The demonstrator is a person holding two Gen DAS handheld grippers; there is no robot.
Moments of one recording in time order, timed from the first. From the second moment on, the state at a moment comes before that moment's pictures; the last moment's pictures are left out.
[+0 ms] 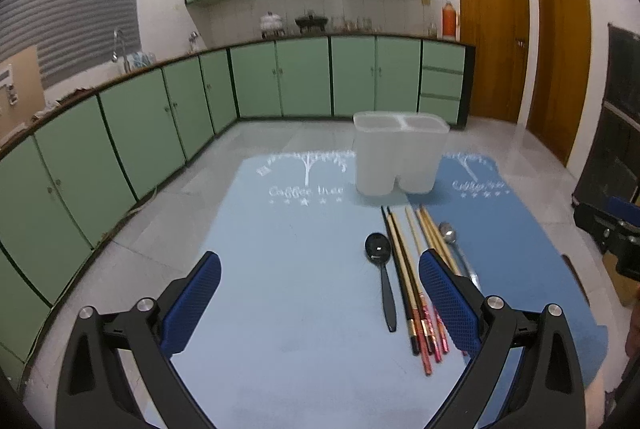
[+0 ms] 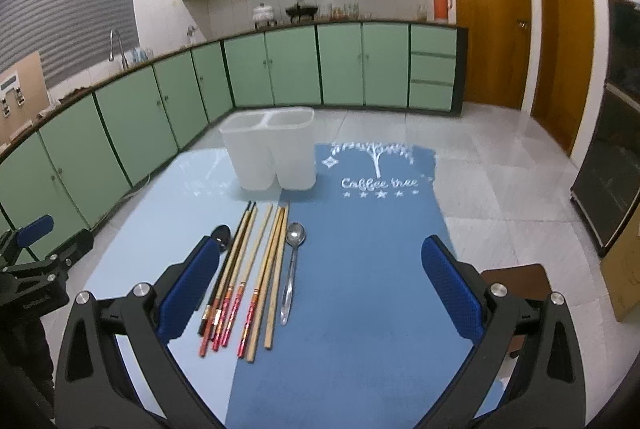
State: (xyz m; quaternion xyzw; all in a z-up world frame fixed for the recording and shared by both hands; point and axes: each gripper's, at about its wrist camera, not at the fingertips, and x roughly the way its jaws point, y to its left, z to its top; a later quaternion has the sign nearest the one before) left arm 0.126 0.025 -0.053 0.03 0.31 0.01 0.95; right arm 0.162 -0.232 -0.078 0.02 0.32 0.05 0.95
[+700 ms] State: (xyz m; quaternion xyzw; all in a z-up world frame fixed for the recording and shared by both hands) left arm 0.284 -0.015 -0.159 0.01 0.45 -0.01 0.89; right arm 0.248 -0.254 -0.143 0.04 0.40 0.03 0.91
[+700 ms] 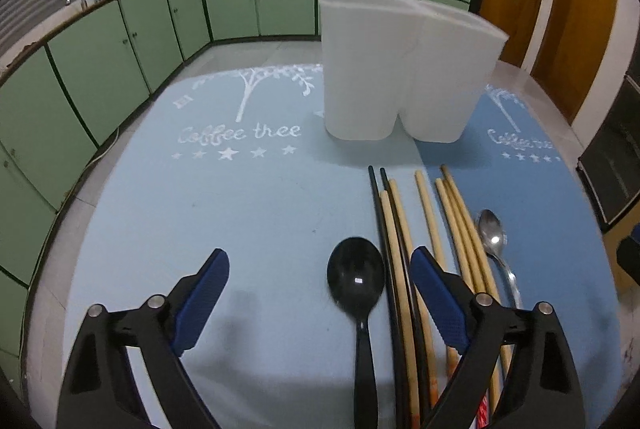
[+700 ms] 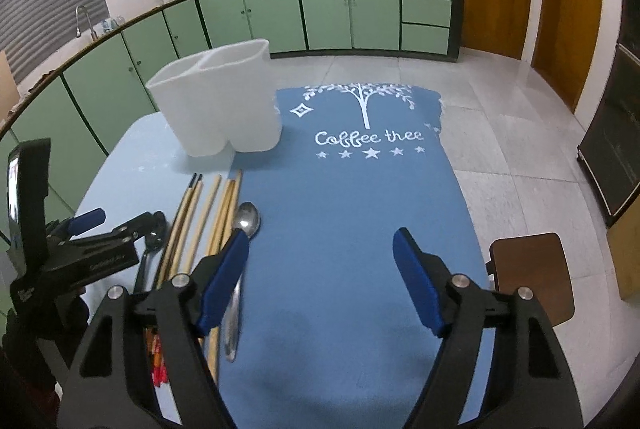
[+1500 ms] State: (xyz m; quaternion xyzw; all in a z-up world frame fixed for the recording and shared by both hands) left arm 0.293 0.001 -0.188 -0.01 0.46 -0.02 0.89; right arm 0.280 -0.227 -0.170 0.03 0.43 0.05 0.90
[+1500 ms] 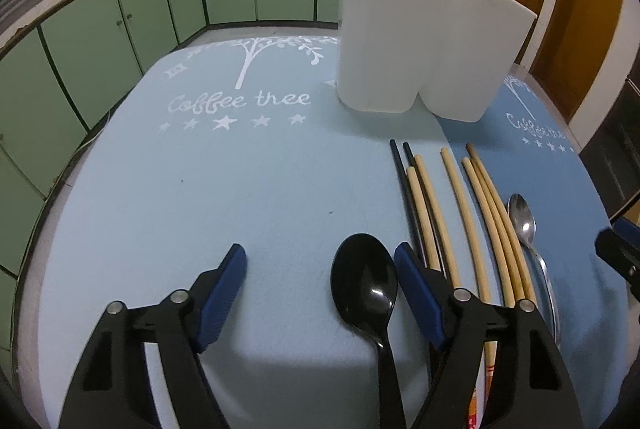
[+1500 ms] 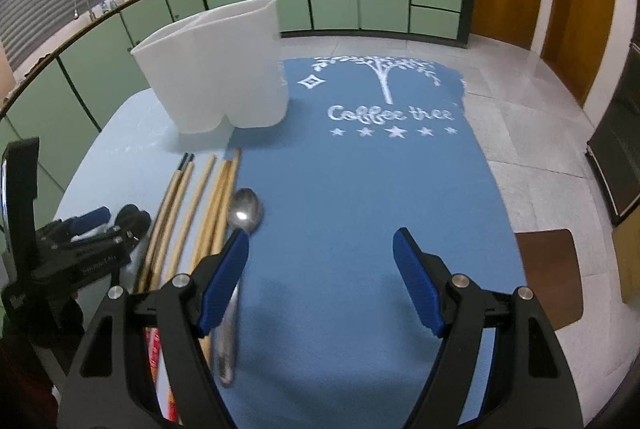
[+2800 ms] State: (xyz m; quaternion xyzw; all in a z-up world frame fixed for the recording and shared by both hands) left arm 0.280 0.000 -0.175 0.00 0.45 -0.09 0.89; right arm 0.297 -0.193 -0.207 0.00 0.51 0.13 0.85
